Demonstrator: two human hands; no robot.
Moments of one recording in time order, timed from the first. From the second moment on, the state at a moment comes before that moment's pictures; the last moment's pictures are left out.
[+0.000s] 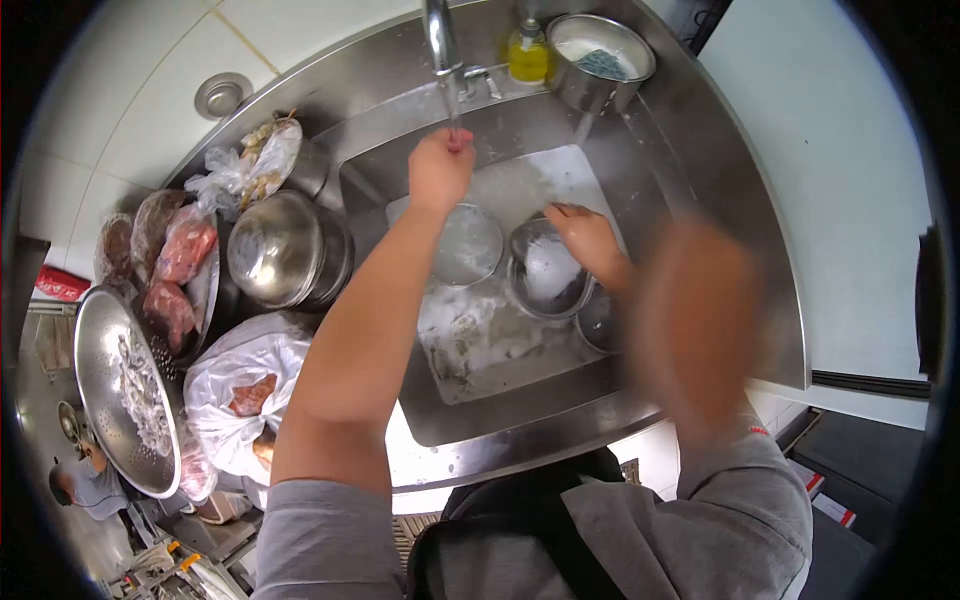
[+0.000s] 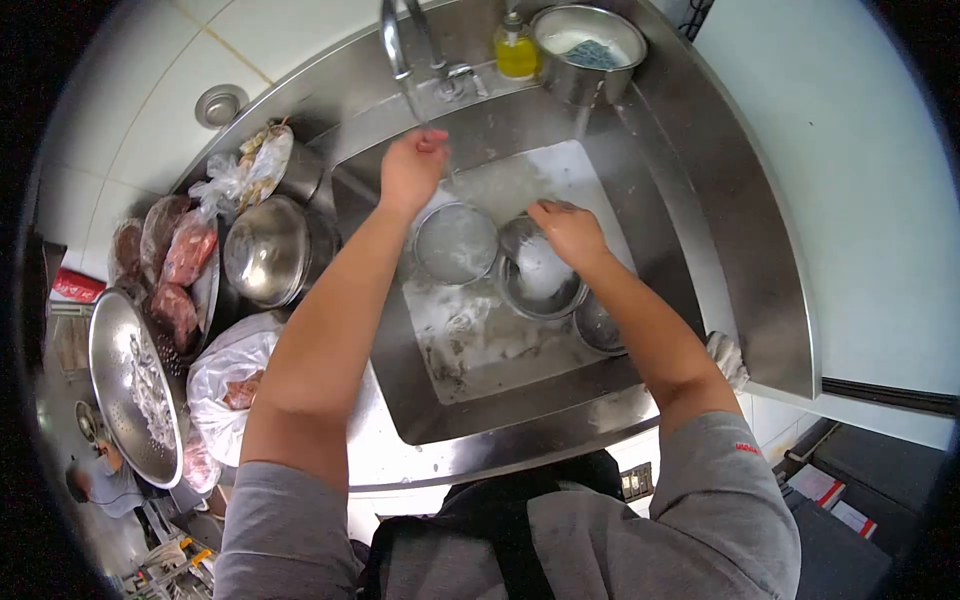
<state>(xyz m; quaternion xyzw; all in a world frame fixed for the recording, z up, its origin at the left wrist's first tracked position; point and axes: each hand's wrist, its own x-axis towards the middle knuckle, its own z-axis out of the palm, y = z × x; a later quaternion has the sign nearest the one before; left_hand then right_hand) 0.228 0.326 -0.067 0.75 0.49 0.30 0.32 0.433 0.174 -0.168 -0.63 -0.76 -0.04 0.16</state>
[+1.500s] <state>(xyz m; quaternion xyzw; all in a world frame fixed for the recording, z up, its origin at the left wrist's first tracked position) 0.085 0.303 0.048 0.39 0.52 0.33 0.69 0.433 0.145 -0.168 -0.56 -0.79 -0.02 0.26</state>
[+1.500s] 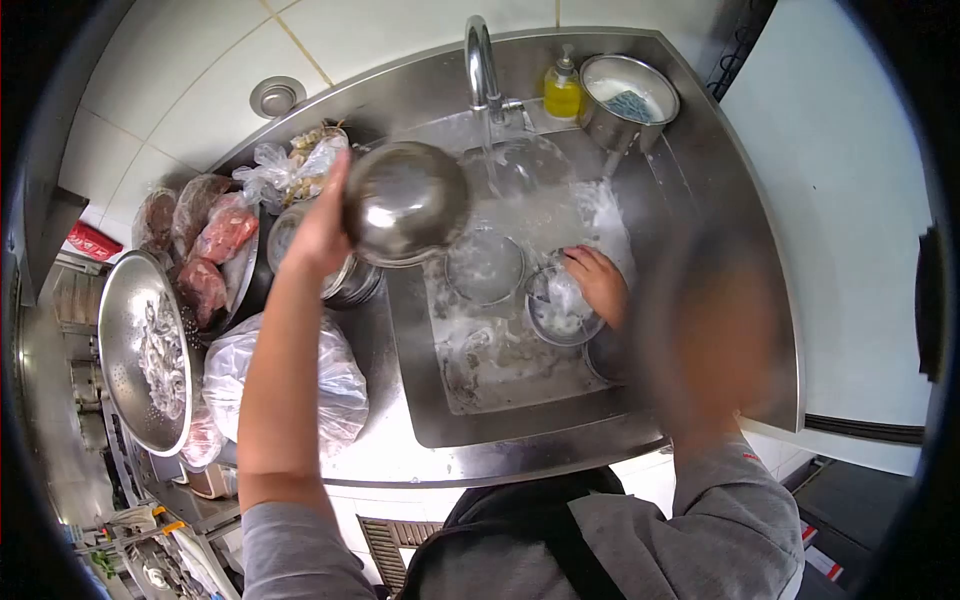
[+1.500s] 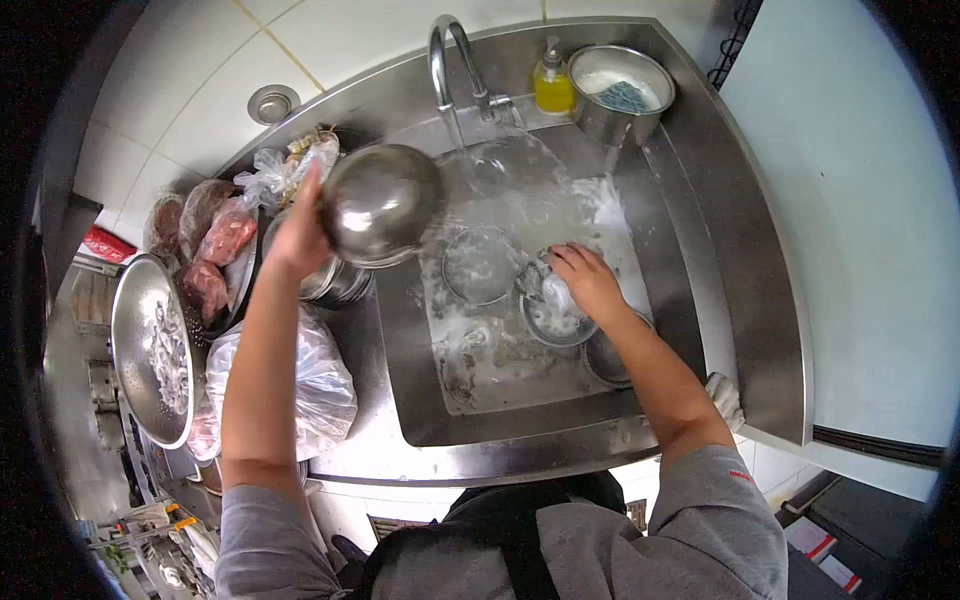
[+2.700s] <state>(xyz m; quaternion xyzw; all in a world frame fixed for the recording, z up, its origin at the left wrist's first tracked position) 0.245 0.306 -0.013 0.90 0.41 0.14 0.08 0.453 0.158 -0.242 -0.78 -0.61 0.14 0.03</state>
